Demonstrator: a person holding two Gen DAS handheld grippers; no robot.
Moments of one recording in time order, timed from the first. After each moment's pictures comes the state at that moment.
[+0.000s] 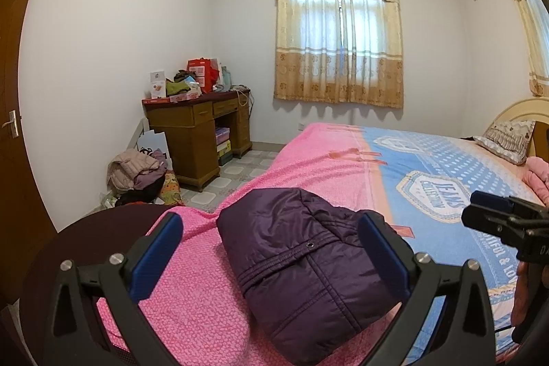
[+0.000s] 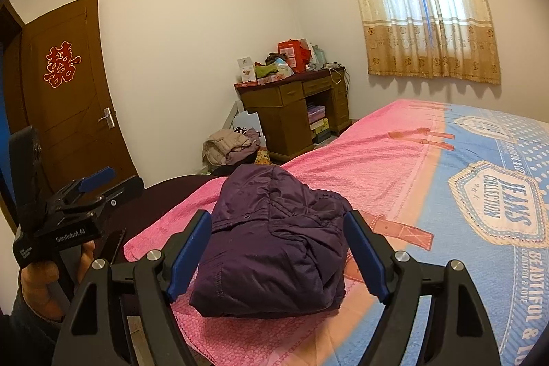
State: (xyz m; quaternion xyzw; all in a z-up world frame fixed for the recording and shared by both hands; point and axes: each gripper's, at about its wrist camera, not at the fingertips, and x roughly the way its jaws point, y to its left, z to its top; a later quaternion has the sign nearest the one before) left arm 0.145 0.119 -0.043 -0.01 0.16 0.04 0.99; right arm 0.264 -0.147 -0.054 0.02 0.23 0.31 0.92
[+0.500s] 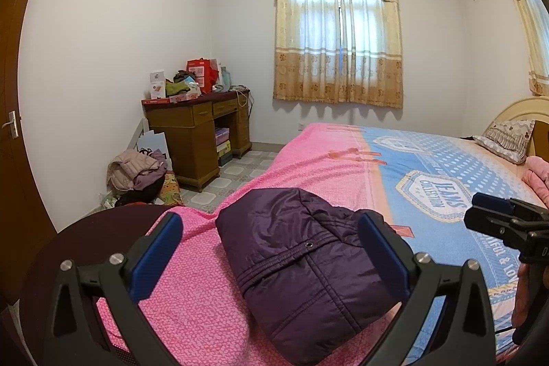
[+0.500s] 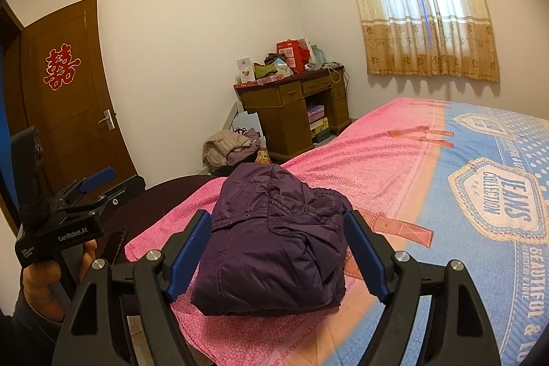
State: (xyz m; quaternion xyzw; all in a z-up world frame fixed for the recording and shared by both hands) left arm 0.143 0.120 -0.042 -0.01 0.16 0.04 0.99; right arm 0.260 -0.150 -0.056 0.03 0.23 0.31 0.92
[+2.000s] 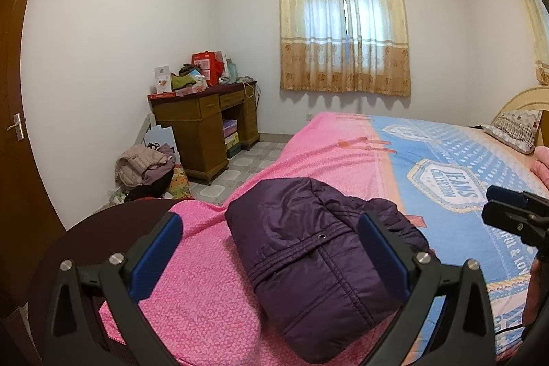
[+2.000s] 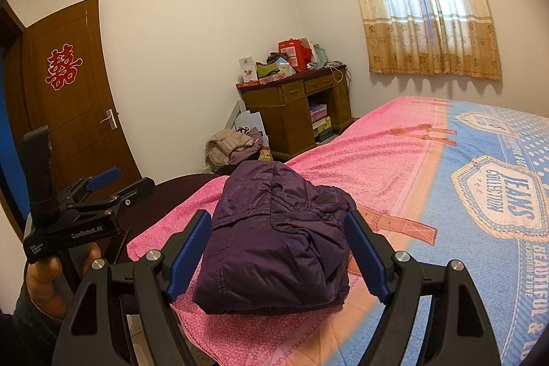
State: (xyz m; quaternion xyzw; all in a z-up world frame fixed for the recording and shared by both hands) left arm 0.150 0.120 -0.048 0.01 0.18 0.06 0.98; right arm 0.259 -0.149 -0.059 0.03 0.23 0.32 0.92
